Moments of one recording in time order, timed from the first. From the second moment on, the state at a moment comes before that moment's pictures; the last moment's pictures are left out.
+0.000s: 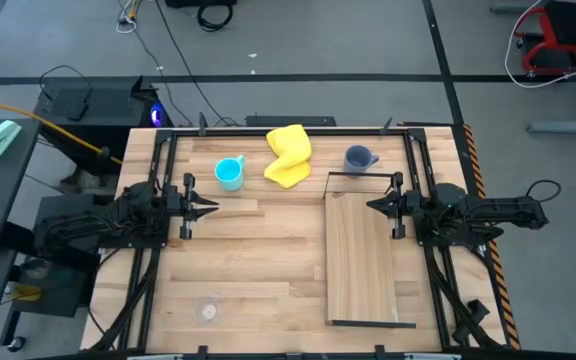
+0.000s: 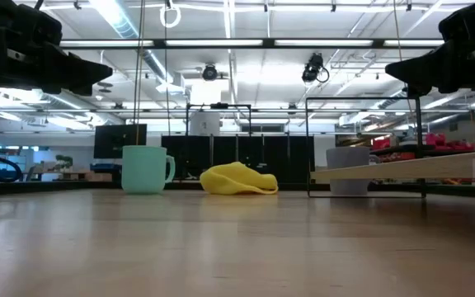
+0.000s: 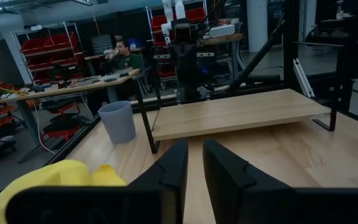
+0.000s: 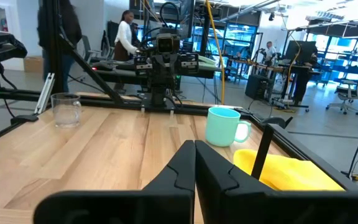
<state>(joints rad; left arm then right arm) 0.23 0.05 0.01 0.07 0.20 0.16 -0.01 0.01 0.01 0.03 0.05 -0.12</state>
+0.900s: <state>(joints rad) 0.23 0.05 0.01 0.09 0.20 0.19 -0.01 0.01 0.01 0.08 0.05 0.30</state>
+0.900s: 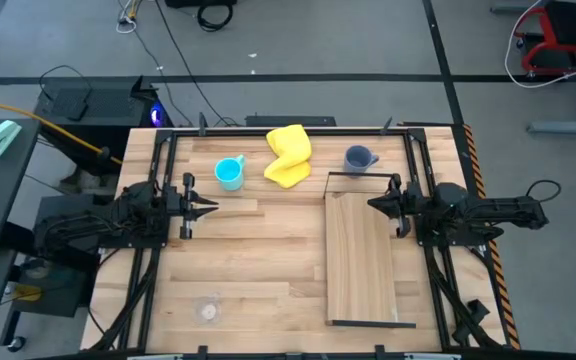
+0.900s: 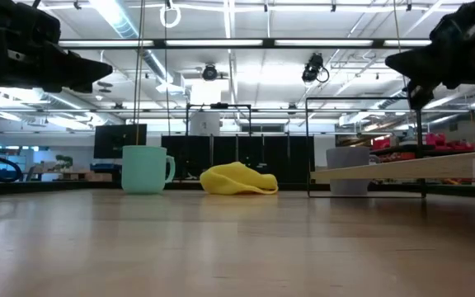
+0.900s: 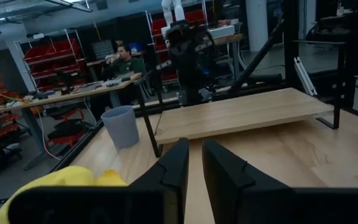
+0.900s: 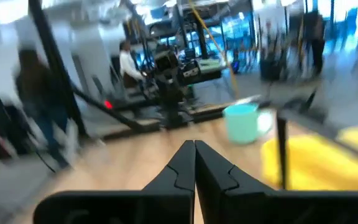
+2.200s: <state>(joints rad) 0.23 0.05 0.01 0.36 0.20 -0.19 -0.15 0.71 1.19 -0.87 0.75 0.33</state>
